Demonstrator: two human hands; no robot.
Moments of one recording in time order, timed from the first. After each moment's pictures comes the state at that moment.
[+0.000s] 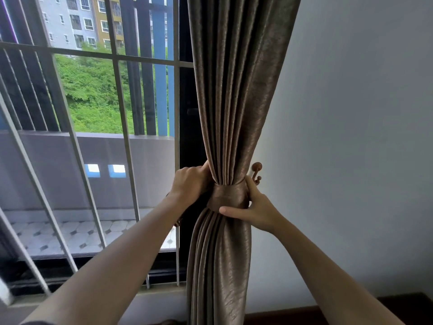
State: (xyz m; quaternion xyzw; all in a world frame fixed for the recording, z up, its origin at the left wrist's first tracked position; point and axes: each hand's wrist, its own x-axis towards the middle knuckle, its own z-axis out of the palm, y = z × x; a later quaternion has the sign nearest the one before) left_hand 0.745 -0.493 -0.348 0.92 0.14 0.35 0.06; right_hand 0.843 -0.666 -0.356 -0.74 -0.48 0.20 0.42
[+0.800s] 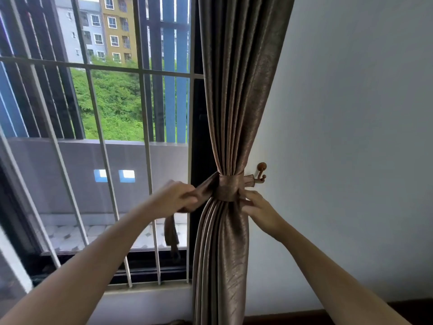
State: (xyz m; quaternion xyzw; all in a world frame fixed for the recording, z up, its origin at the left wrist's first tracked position) left_hand 0.650 -0.478 -0.351 0.97 0.12 0.17 0.16; right_hand 0.805 -0.683 -0.361 -0.75 -0.46 0.20 0.43
